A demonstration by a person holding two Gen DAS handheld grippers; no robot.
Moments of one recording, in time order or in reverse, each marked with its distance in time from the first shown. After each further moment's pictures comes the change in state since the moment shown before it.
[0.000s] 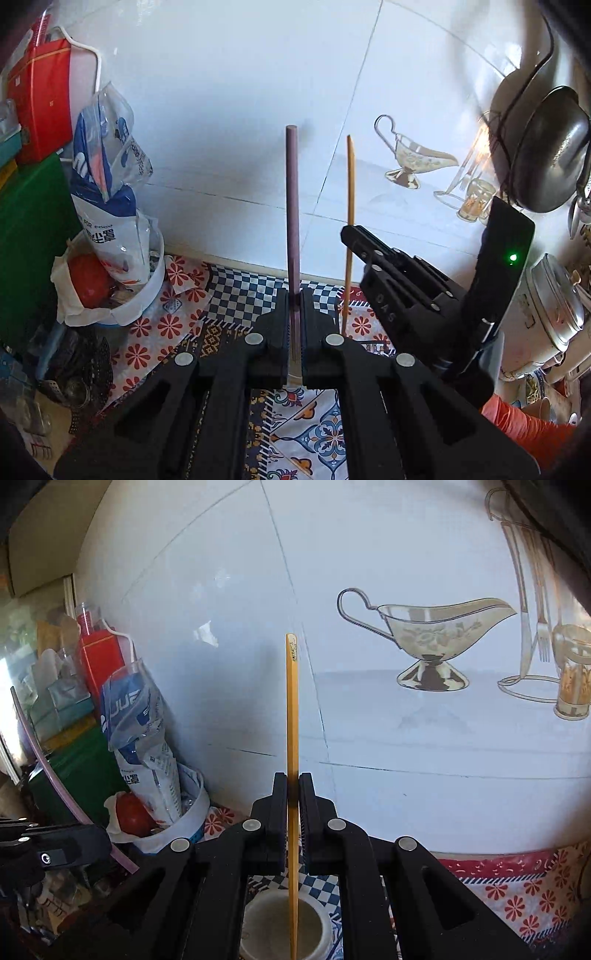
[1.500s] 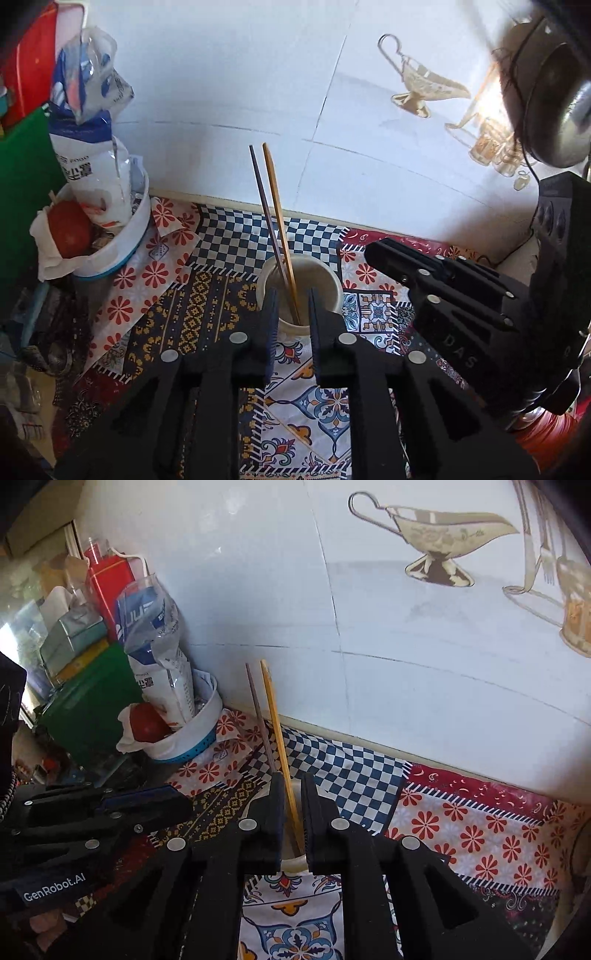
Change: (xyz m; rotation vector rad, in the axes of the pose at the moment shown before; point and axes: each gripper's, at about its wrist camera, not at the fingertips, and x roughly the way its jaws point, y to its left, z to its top) left arm 0.017 0.013 -0.031 -0.009 0.168 -0.071; right arm -0.030 -0.002 -0.035 -0.030 0.326 0.053
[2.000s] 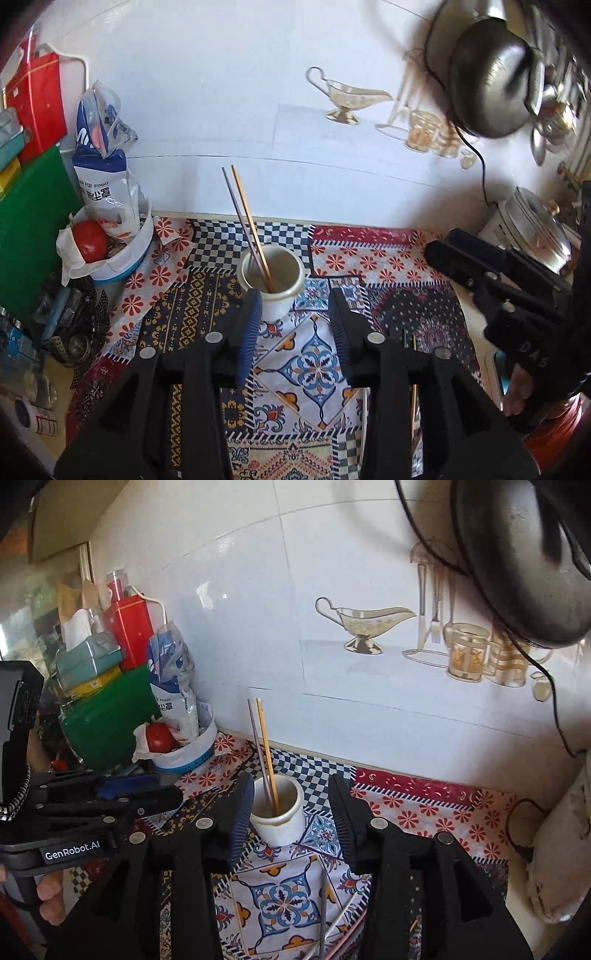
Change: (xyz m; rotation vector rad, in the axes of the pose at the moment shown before) left arm -0.066 -0.054 -0.044 0.133 -0.061 0.050; right arm -0.121 0.010 -0.033 -0.002 -0.151 -0.136
